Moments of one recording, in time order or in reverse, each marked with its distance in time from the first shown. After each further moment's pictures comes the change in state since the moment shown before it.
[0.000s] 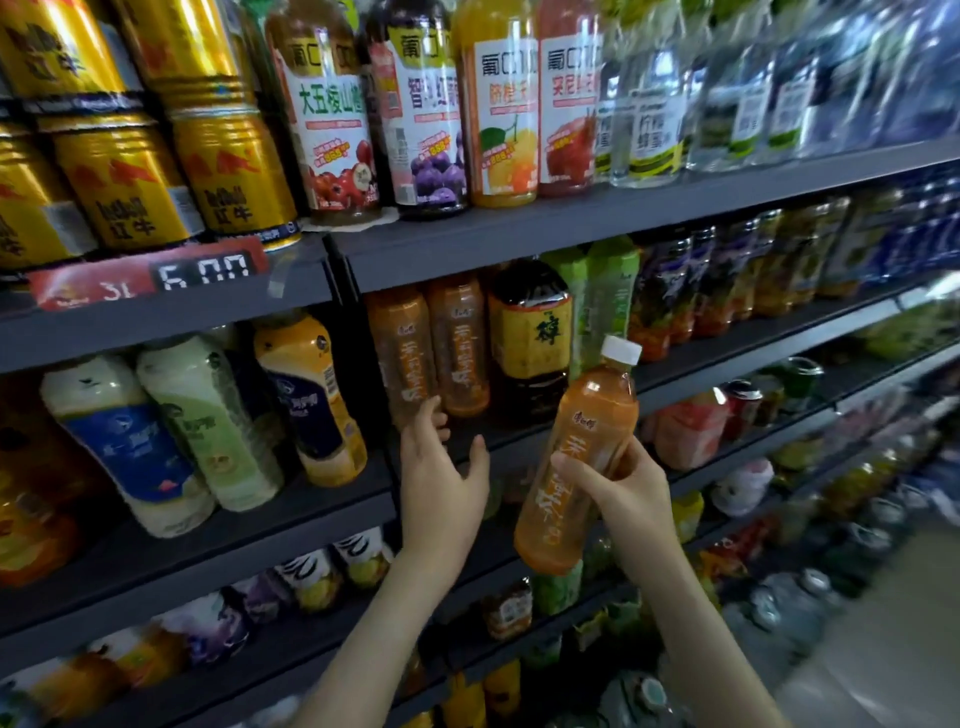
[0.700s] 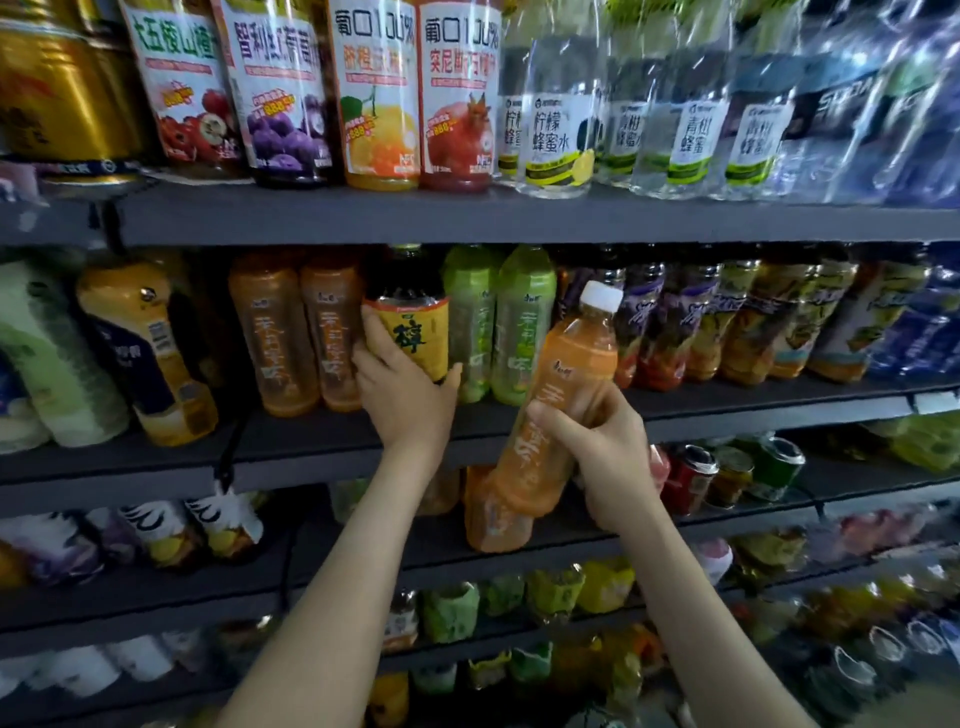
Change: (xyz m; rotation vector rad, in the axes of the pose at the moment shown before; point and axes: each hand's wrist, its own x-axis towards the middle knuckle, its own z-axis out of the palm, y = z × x) left_hand 0.072 0.074 0.160 0.262 0.406 -0.216; right_hand 0.147 -0.023 -0.131 -0.053 -0.285 -0.102
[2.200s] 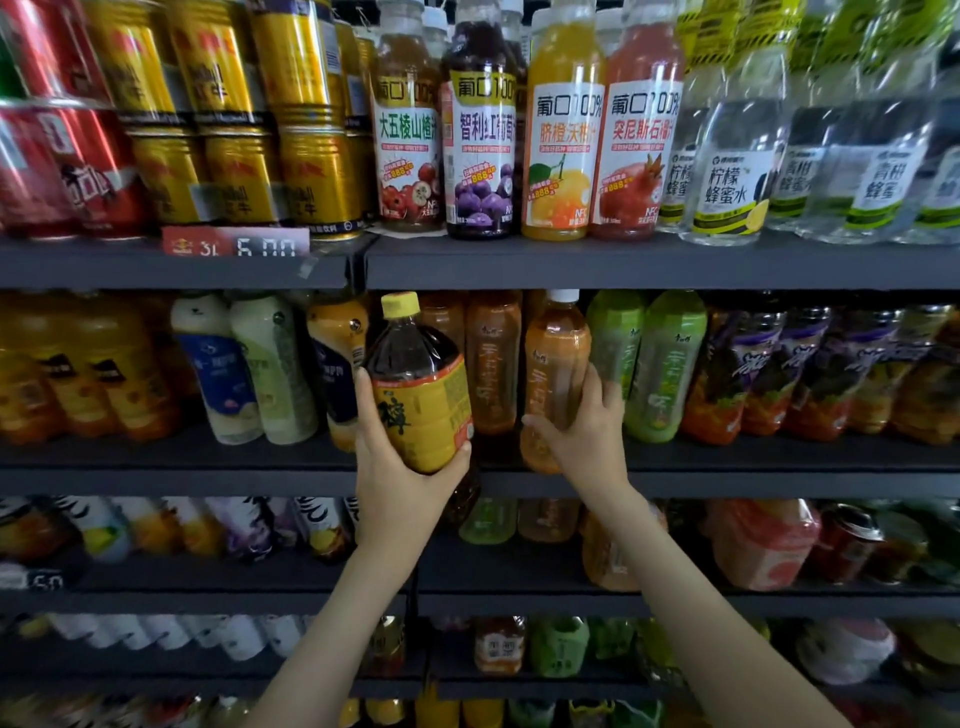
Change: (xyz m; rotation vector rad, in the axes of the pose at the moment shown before) left_hand -0.012 -0.090 -0.149 -0.268 0.018 0.065; right_hand 0.026 0.010 0.149 -0.574 0.012 -0.353
